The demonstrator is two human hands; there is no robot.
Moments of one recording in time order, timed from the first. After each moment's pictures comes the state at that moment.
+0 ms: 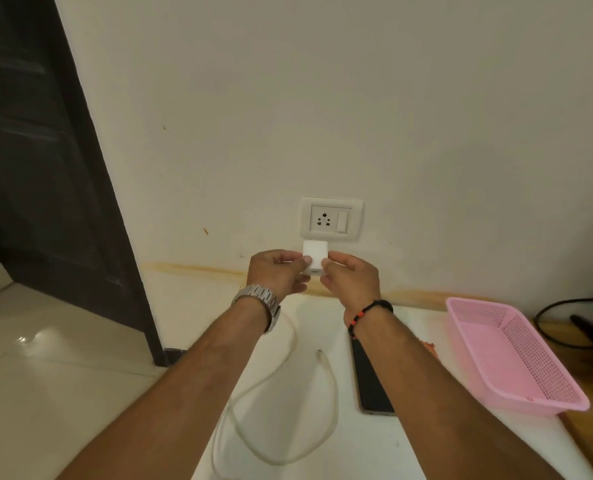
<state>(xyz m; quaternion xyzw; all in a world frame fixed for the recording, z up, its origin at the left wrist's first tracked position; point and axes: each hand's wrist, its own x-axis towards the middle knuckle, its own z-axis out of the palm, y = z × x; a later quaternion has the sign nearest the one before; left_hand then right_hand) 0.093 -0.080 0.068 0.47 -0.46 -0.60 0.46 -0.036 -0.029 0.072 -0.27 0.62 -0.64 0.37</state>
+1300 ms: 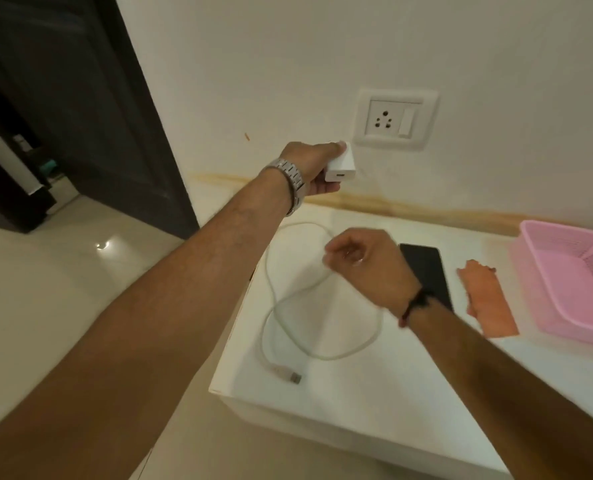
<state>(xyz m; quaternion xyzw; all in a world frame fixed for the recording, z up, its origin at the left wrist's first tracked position) 0.115 -0.127 0.080 0.49 -0.47 -0.63 0.39 0.000 0.043 0.020 -0.62 0.60 -0.39 0.31</state>
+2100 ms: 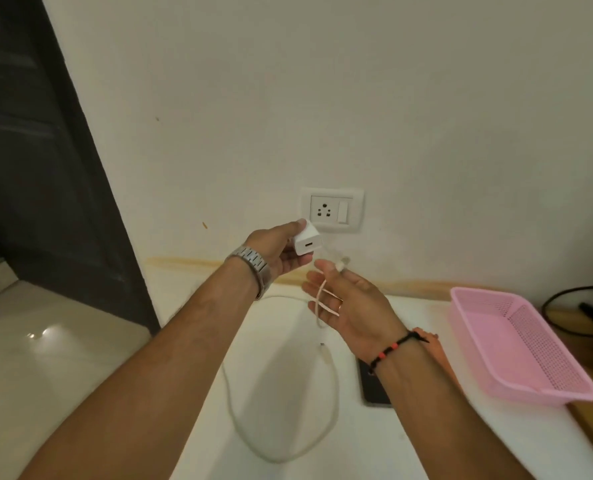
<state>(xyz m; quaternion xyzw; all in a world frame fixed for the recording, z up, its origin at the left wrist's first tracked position) 0.094 -0.111 0.100 0.43 -0.39 -0.71 0.39 -0.023 0.034 0.076 -0.28 0.46 -0.61 0.57</state>
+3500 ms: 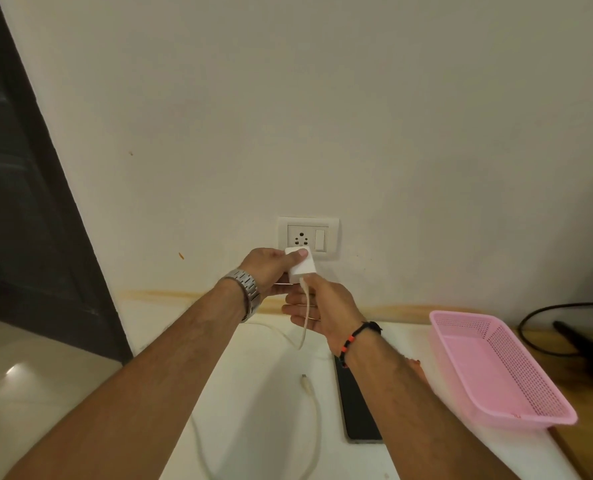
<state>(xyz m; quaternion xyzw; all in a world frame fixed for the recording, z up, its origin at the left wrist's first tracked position) 0.070 -0.132 0.095 0.43 -0.53 -0.64 0.35 -0.042 -0.023 0.085 -0.29 0.57 -0.57 0.52</state>
